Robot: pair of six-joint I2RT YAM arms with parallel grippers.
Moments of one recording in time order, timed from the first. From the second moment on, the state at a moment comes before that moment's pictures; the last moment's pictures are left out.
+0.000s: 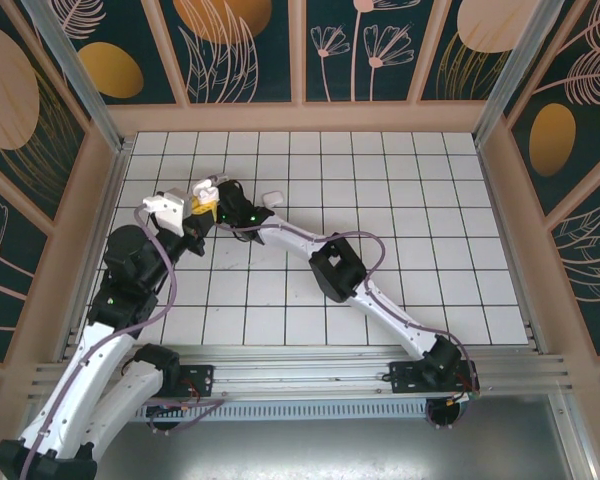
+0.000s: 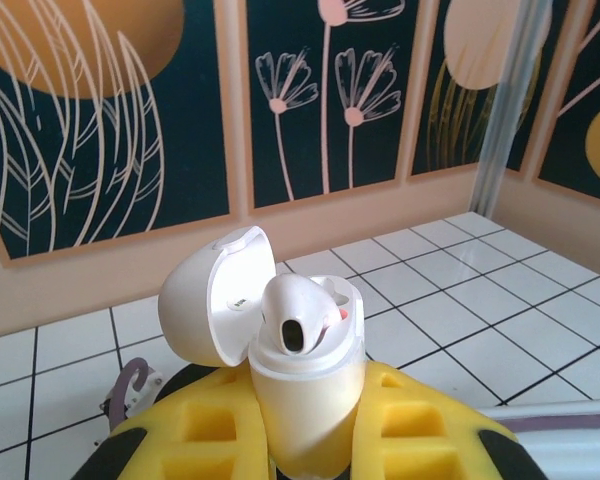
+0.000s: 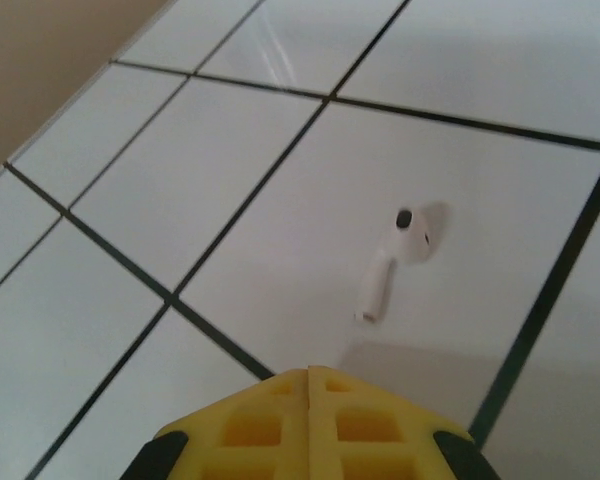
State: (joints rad) left arm -0.33 0.69 0.70 -0.07 0.18 -0.04; right arm 0.91 2.91 2.56 -0.12 0.00 0.41
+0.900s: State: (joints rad) left arm -0.15 1.06 0.75 0.11 0.14 -0.18; right arm 0.81 2.43 1.89 -0.18 -0.05 0.47
